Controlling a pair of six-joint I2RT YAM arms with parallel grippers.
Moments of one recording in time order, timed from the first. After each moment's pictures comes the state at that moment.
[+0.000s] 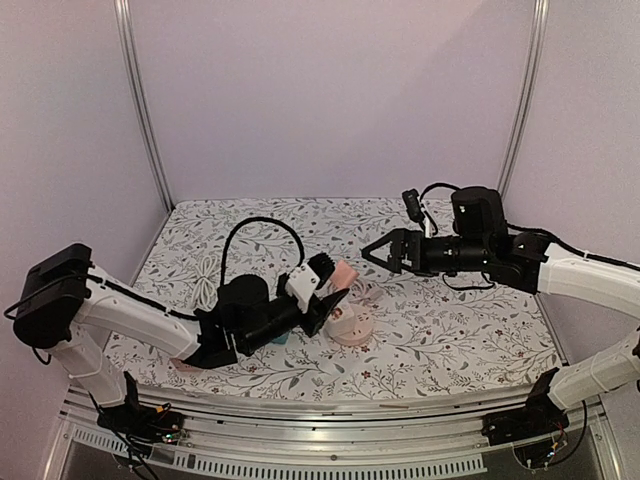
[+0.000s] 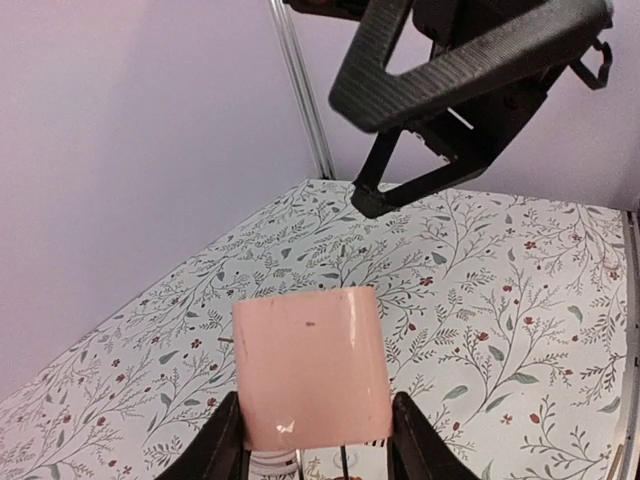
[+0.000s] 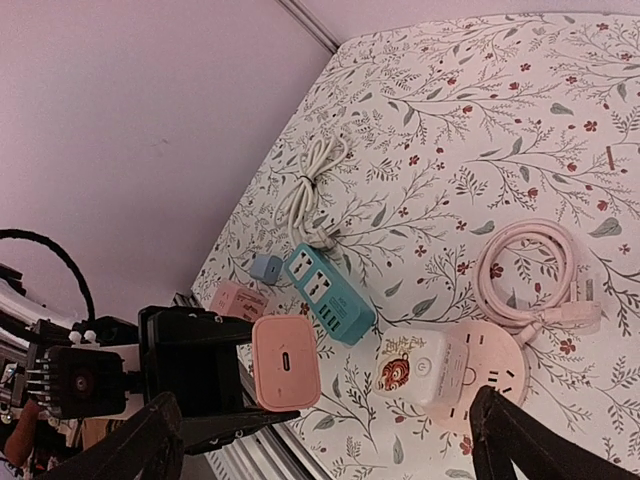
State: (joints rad) left arm -1.17 1.61 0.68 0.87 -0.35 0.21; right arm 0.77 1.26 0.94 -0.10 -0.31 0.67
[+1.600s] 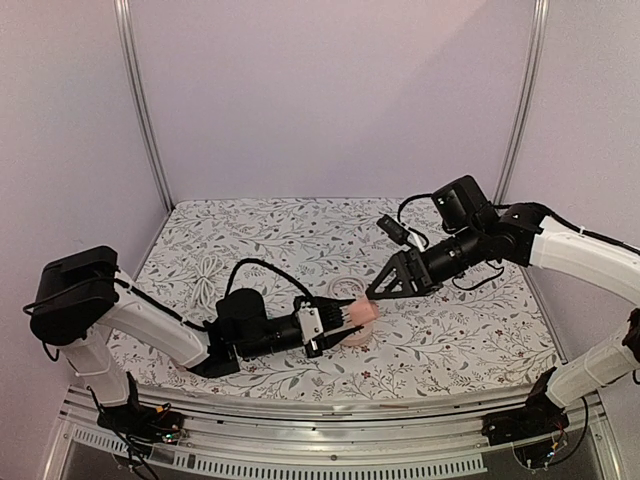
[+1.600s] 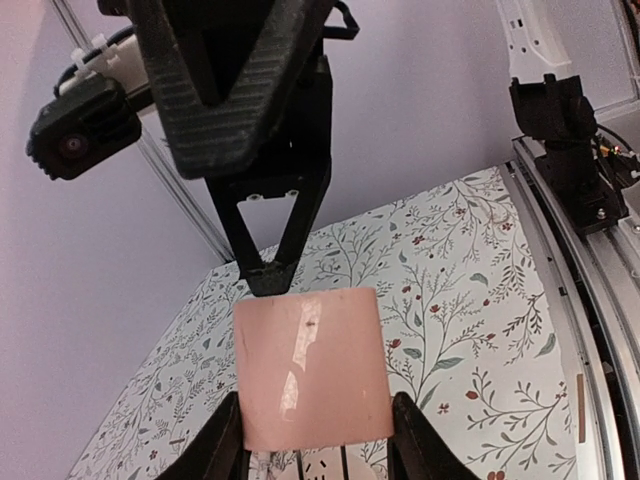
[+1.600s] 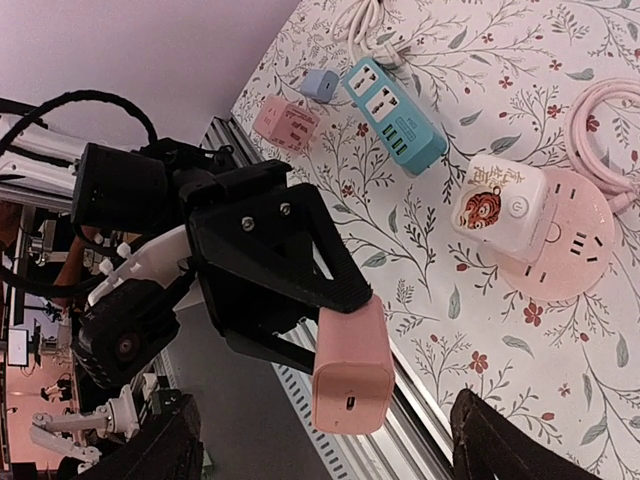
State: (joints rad) left arm -1.16 1.72 0.61 1.11 0.06 0.52; right arm 0.76 1.36 1.17 -0.61 -0.69 0.43
